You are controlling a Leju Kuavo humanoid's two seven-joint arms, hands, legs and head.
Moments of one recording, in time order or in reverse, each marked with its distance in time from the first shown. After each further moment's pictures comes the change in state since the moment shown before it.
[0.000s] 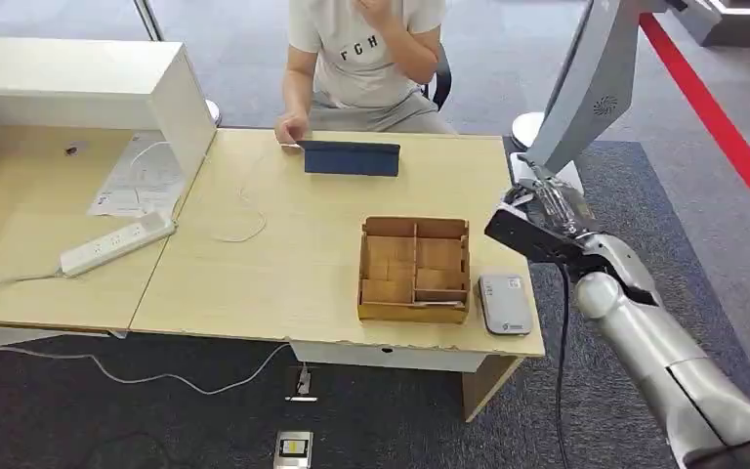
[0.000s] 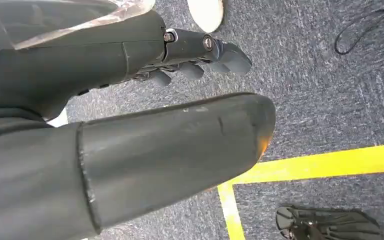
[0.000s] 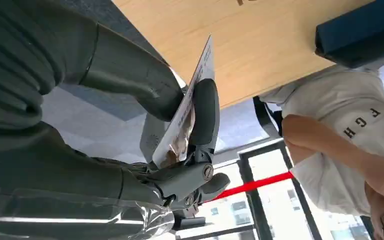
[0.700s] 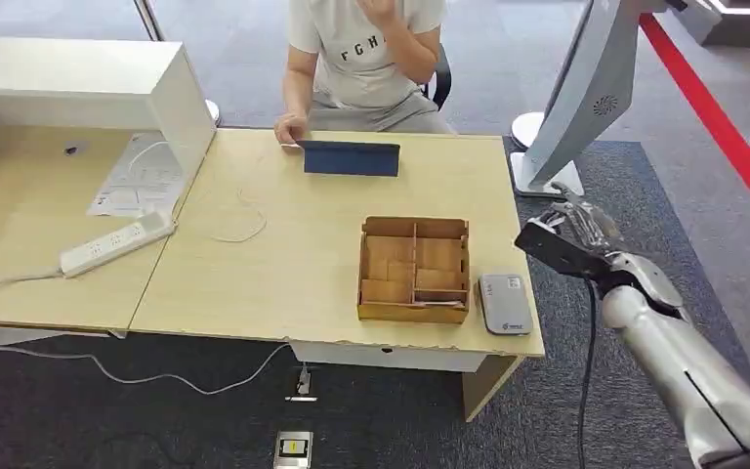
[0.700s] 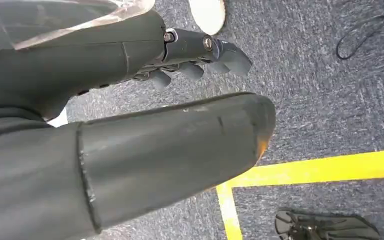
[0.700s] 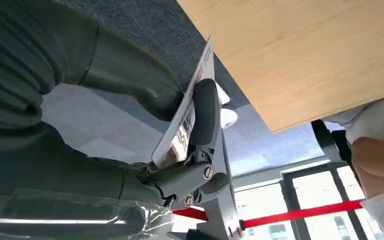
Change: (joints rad) left arm 0.004 -0.002 0.000 0.000 0.006 0.019 -0.009; right arm 0.015 -0.062 0.007 0.142 -0.029 -0.007 -0.021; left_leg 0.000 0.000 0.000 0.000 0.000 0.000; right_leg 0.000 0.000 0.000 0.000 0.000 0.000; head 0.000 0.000
